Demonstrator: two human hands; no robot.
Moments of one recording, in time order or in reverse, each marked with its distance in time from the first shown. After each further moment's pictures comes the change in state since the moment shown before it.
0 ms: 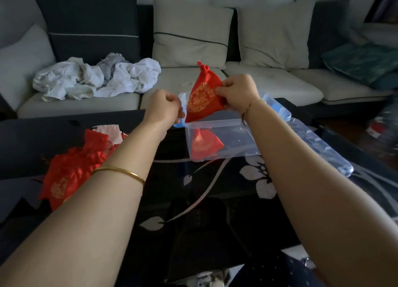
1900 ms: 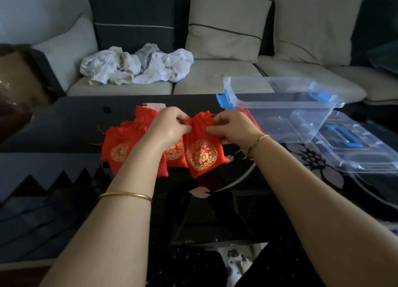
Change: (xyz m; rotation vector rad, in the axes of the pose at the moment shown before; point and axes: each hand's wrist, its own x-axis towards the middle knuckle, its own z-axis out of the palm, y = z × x) left_hand -0.064 -0.074 -0.096 0.373 -0.105 0.081; right_hand -0.108 -0.010 0.102 0.182 -0.438 0.041
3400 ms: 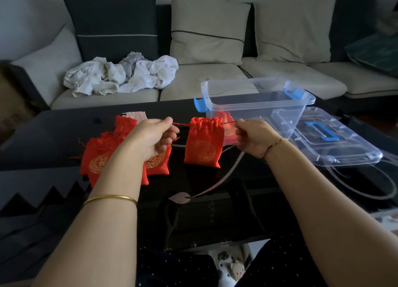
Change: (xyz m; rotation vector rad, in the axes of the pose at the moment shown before) left_hand 0.004 0.015 0.015 -0.557 -0.093 -0.404; right_hand -0.009 0.051 -0.066 0.593 0.236 0.305
